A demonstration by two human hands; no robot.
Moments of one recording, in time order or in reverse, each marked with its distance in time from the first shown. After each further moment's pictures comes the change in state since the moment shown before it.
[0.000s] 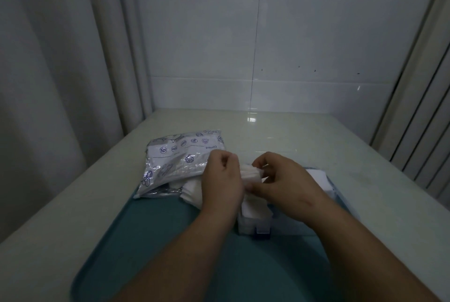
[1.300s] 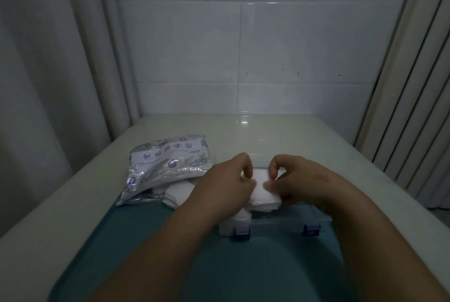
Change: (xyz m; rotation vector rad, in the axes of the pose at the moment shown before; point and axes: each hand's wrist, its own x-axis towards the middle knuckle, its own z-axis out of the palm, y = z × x) left_hand -0.005 0.034 0.001 0.764 -0.544 0.295; right_hand -0.008 0.008 -0.060 0.084 -0.152 0.291
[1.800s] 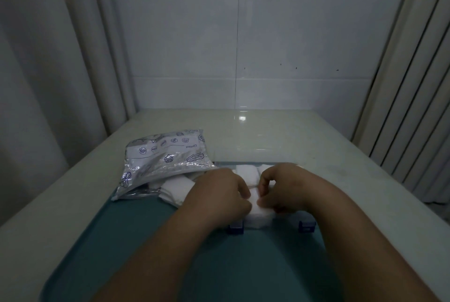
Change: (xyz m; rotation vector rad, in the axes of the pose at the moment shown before) left_hand -0.010 -0.009 0.012 0.251 -0.110 0.019; right_hand 0.007 0.005 0.018 -0.273 -0.106 0.072
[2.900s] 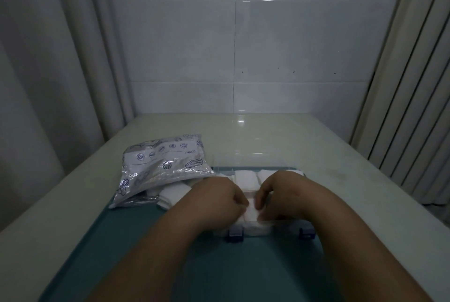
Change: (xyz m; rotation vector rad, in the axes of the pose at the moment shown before) left_hand 0.006 -0.006 -0.008 0.022 -0.215 0.036; right_hand 0.000 0.002 0.003 -0.177 -0.001 -0.025
